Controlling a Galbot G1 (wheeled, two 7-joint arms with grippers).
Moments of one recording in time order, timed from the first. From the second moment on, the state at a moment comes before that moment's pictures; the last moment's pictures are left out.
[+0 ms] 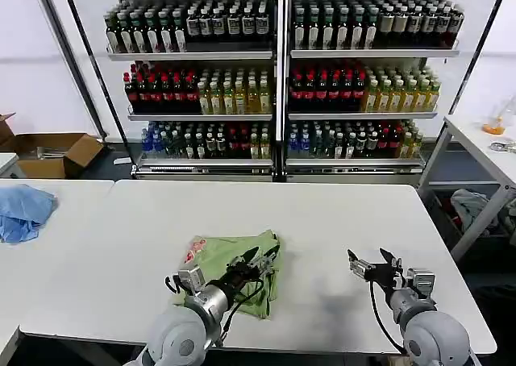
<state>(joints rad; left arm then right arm) 1.12 -1.14 -0.07 -2.06 -1.01 0.44 -0.29 -1.32 1.05 0.50 2.05 0.66 -0.57 0.23</state>
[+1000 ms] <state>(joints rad) 1.21 -1.08 -0.34 -1.87 -0.90 0.45 -0.26 -1.30 1.04 0.50 2.05 0.66 -0.57 0.23</state>
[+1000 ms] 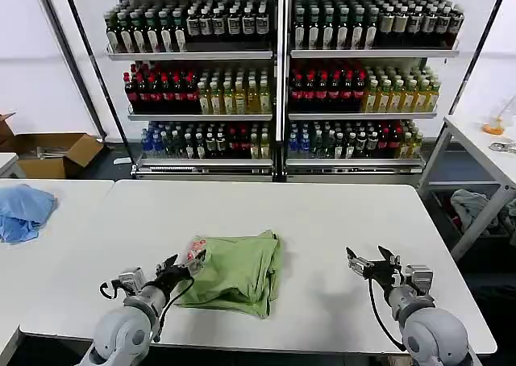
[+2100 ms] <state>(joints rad) 1.22 -1.17 -0.45 -1.83 -1.19 0.46 -0.18 -1.30 1.02 0.51 2.05 0.69 -0.56 0.23</state>
